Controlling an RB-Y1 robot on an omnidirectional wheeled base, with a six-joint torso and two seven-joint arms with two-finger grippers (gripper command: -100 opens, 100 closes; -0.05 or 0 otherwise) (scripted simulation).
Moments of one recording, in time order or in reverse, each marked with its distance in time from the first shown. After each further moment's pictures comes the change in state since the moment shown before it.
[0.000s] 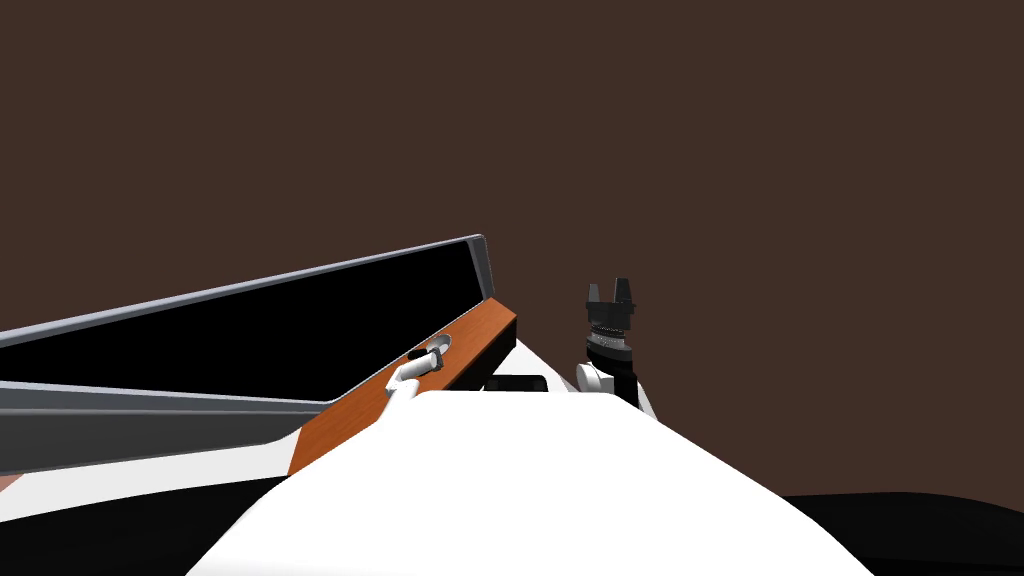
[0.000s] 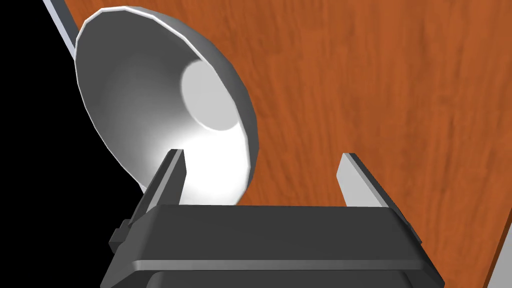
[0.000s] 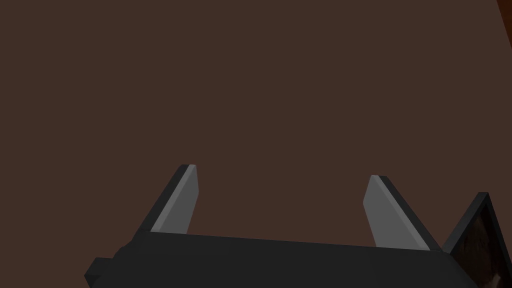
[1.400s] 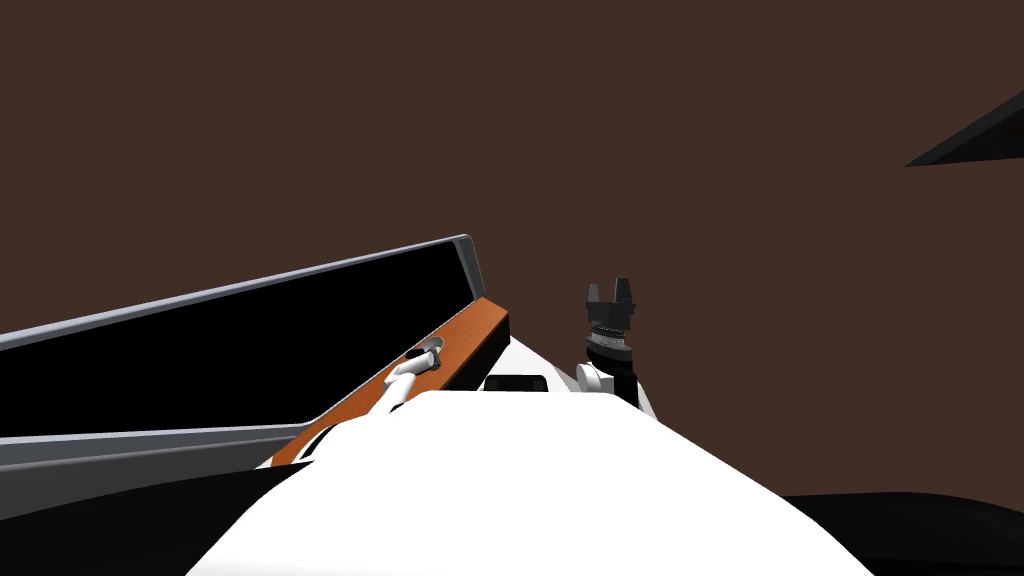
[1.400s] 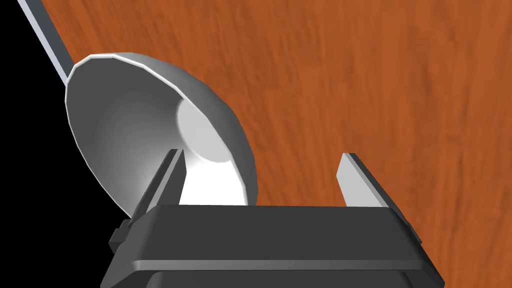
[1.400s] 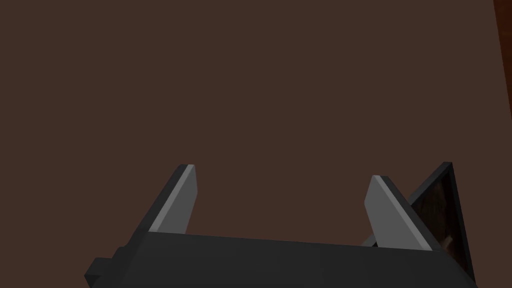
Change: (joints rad) left arm -0.124 0.131 -0.083 0.331 0.123 -0.157 0.059; right arm 0.000 0.000 0.000 0.000 0.000 0.000 0.000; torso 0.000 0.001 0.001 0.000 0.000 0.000
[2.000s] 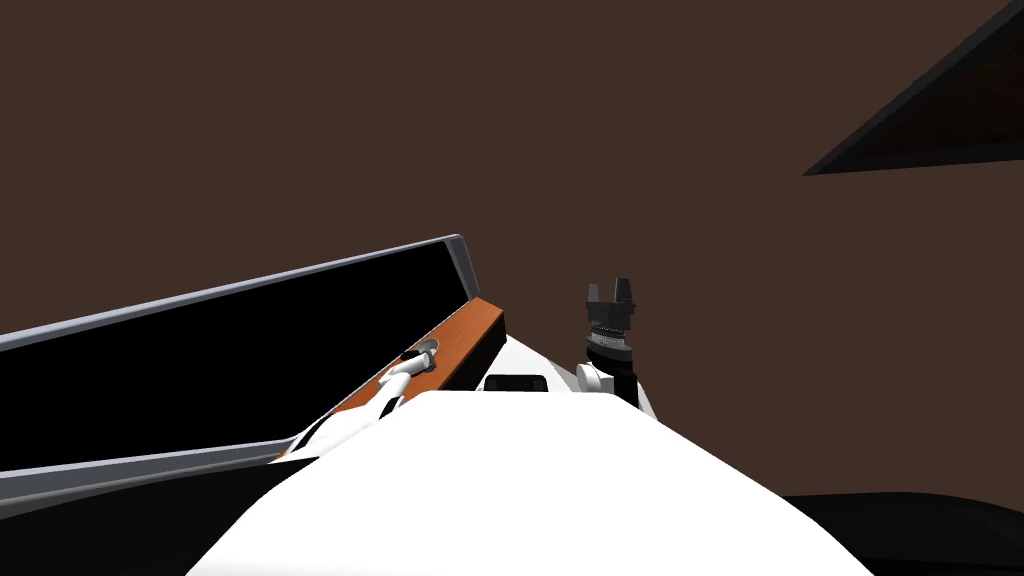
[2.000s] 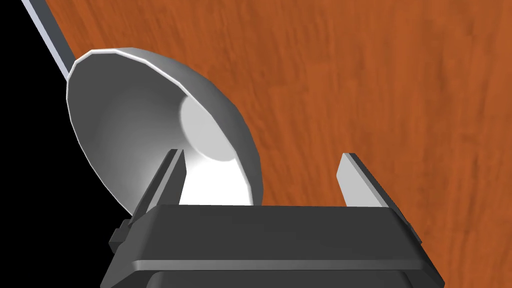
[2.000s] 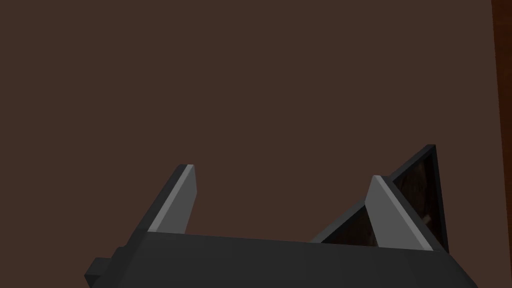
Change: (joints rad) left arm -0.044 0.068 -0.045 0.146 0.057 -0.081 0.043; right arm 0.000 0.000 0.000 0.000 0.000 0.000 0.000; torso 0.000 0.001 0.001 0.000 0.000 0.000
